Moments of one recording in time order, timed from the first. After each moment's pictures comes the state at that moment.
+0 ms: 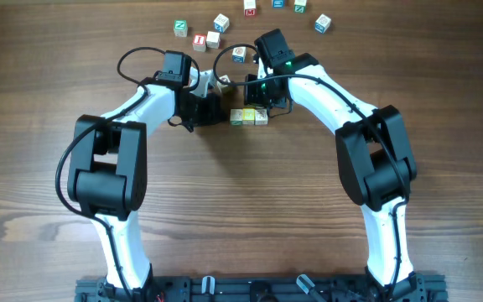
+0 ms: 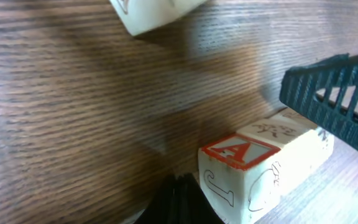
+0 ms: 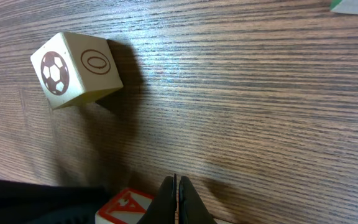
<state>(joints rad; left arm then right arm) -0.19 2.13 1.33 -0.49 0.57 -0.16 0.45 2.27 1.73 -0.64 -0.28 0.50</state>
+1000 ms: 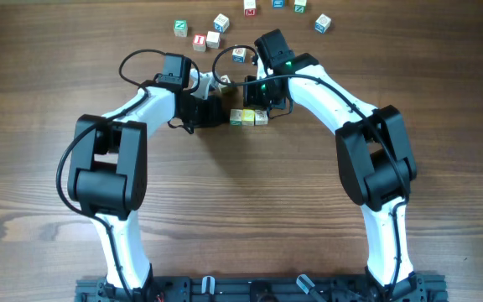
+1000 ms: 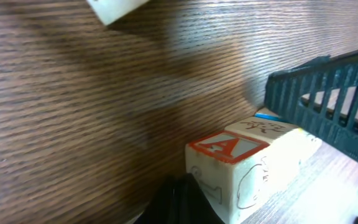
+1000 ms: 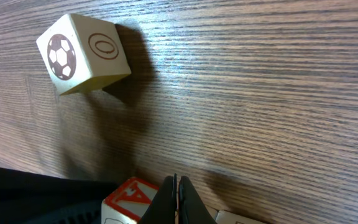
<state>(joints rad) -0.19 2.13 1.32 -0.46 0.62 -0.15 0.45 2.27 1.73 -0.66 -0.32 0.48</state>
